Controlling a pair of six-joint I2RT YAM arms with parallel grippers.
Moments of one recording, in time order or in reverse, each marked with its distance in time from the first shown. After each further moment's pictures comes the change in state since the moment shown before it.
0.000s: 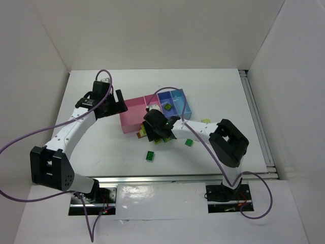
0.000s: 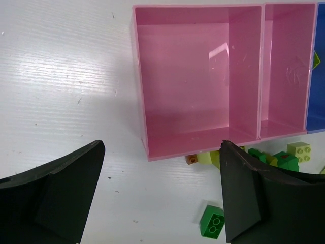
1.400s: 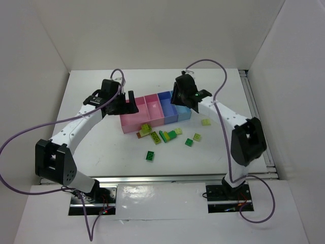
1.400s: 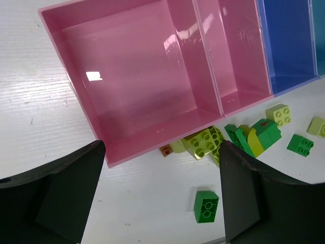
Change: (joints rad) left arm -0.084 0.066 0.044 0.034 0.137 0.108; right arm -0.402 -0.167 0.126 -0.037 -0.050 0.128
